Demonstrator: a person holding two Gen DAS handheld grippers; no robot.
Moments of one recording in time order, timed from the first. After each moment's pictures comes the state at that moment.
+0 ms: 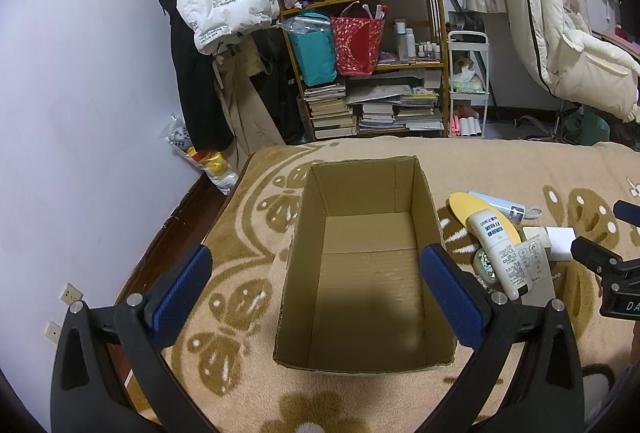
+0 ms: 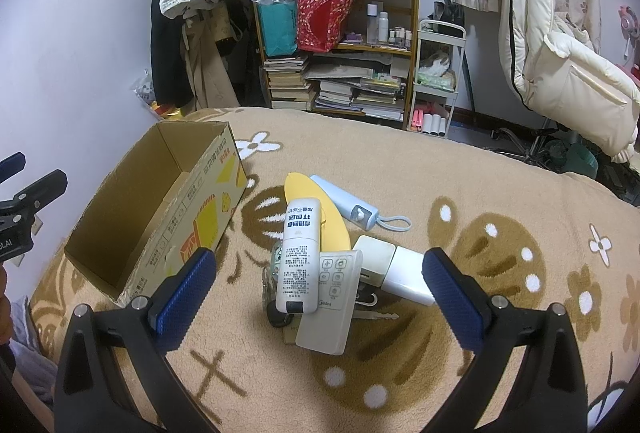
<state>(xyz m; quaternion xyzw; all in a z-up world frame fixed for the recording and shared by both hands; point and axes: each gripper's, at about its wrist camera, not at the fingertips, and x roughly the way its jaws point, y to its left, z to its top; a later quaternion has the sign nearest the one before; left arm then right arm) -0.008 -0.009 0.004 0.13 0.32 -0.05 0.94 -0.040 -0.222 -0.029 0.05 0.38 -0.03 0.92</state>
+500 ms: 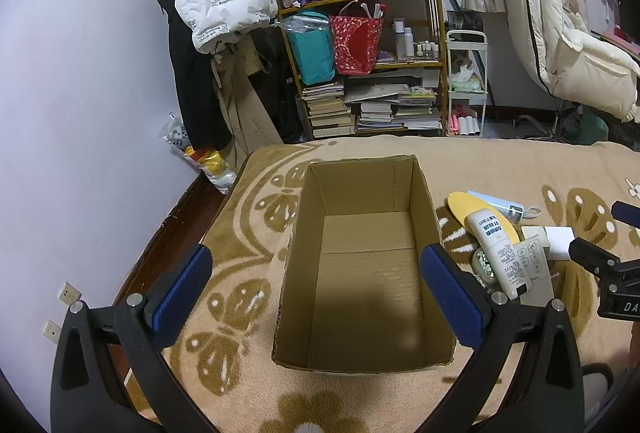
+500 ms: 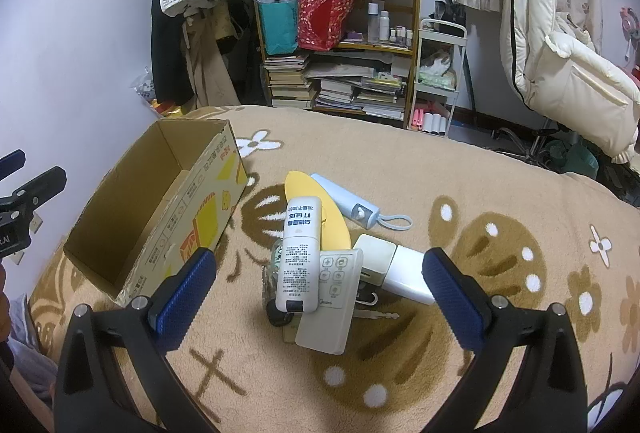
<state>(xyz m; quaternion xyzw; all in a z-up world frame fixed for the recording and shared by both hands) -0.007 -0.006 0.004 0.13 0.33 -0.05 0.94 -0.040 -0.224 -0.033 0.05 0.39 -0.03 0.92</state>
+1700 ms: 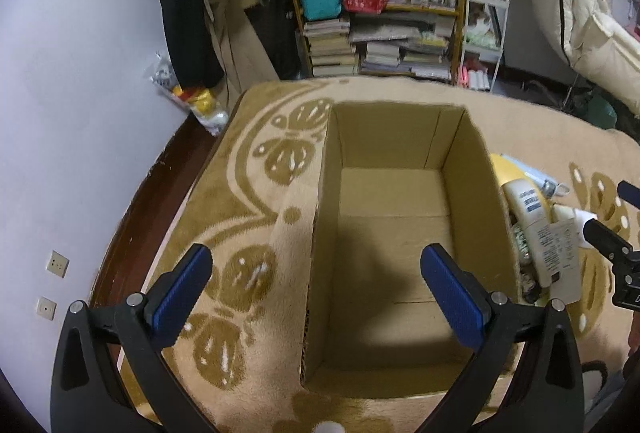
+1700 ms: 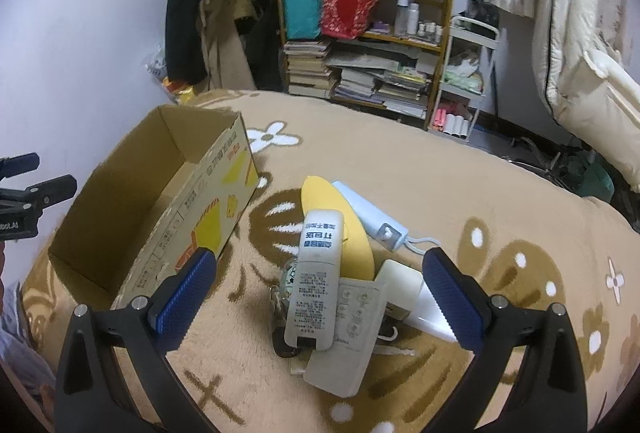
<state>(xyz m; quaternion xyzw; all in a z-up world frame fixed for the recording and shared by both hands) 0.068 0.024 -0.038 0.12 0.44 -0.05 0.89 0.016 -0.206 -0.053 0.02 0.41 0.00 0.91</state>
